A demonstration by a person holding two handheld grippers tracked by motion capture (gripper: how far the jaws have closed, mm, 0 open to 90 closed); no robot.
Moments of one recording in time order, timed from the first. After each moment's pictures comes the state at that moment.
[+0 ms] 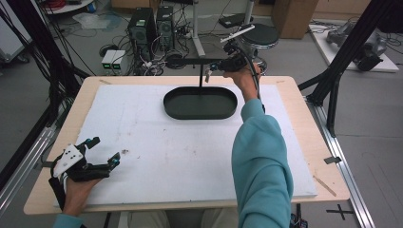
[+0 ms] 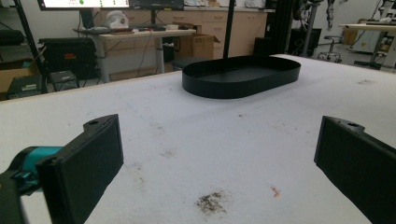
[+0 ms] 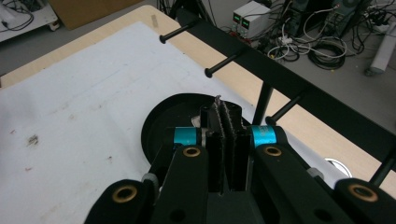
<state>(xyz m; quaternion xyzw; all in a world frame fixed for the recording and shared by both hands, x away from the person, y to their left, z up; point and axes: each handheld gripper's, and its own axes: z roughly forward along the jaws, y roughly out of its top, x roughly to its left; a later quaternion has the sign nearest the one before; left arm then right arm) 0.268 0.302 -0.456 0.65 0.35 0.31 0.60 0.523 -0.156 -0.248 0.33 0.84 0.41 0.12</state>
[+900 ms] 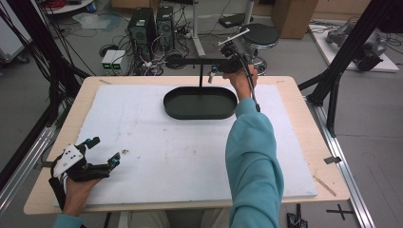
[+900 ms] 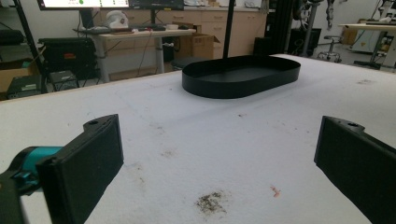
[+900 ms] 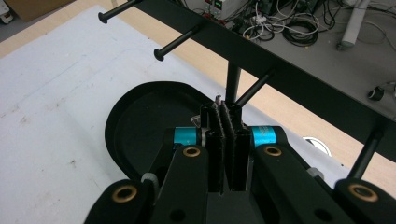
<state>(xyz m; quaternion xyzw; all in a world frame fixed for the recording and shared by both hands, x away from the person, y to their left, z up) 0.268 0.302 -0.456 0.65 0.35 0.31 0.60 0.540 -0.152 -0.267 0.37 0.84 0.37 0.14</state>
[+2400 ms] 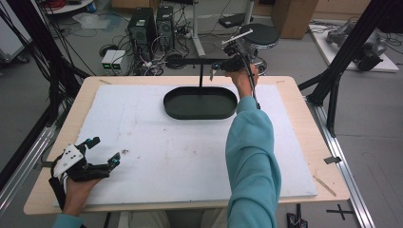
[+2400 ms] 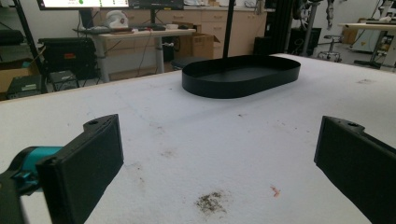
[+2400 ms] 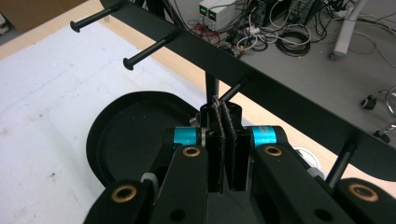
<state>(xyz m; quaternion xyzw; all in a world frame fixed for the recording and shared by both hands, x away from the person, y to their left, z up) 0.268 0.302 -0.456 0.65 0.35 0.31 0.60 0.554 -0.163 -0.275 0.38 0.83 0.39 0.15</state>
